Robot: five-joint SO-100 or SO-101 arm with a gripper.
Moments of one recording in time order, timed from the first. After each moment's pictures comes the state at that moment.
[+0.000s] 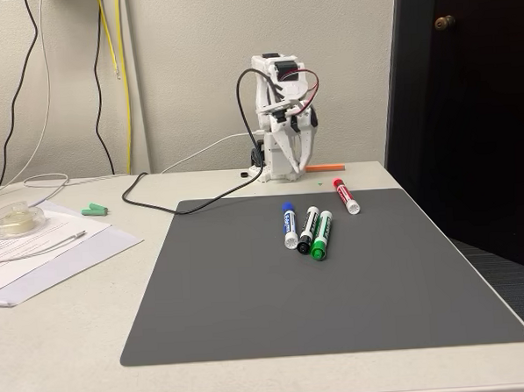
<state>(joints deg) -16.3 133.4 134.4 48.6 -62.8</state>
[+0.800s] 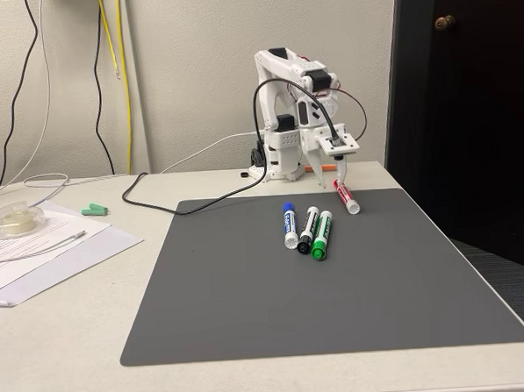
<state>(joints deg) -32.9 113.6 128.0 61.5 -67.3</state>
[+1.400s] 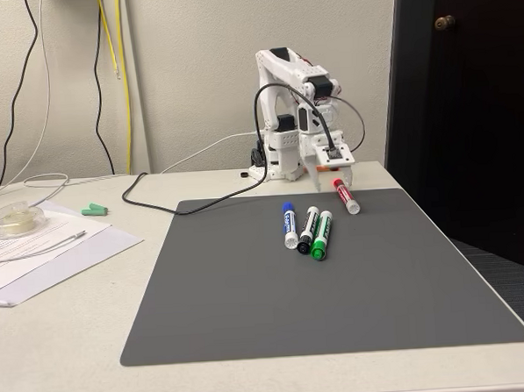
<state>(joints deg) -33.6 112.8 133.0 60.7 -64.8</state>
